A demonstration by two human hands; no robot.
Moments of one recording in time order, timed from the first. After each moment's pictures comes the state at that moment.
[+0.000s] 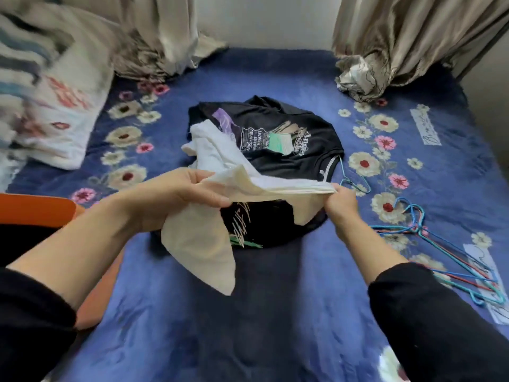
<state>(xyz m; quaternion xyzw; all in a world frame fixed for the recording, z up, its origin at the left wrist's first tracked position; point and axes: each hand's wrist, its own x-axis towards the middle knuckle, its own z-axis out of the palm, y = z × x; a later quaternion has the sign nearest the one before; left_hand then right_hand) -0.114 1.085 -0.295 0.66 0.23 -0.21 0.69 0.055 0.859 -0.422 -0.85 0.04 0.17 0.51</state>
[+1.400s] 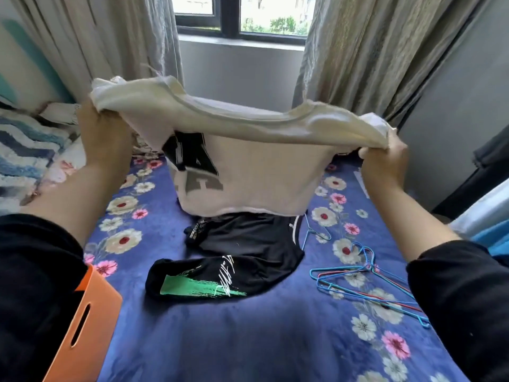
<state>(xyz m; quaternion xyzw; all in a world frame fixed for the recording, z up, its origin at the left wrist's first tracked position) -0.086 1.166 -0.128 0.67 0.21 0.49 0.52 0.070 0.813 -0.142 -0.79 -0.07 -0.18 0.58</state>
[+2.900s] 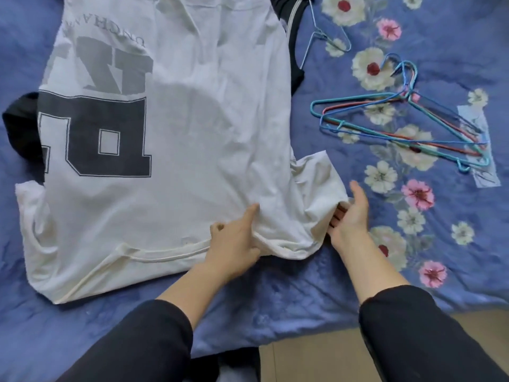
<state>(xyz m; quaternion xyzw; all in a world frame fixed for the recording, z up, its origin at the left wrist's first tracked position) -0.183 0.871 -0.615 0.91 0.11 -0.24 0.31 -0.061 0.690 -0.607 -0.57 0.49 0.16 0.64</state>
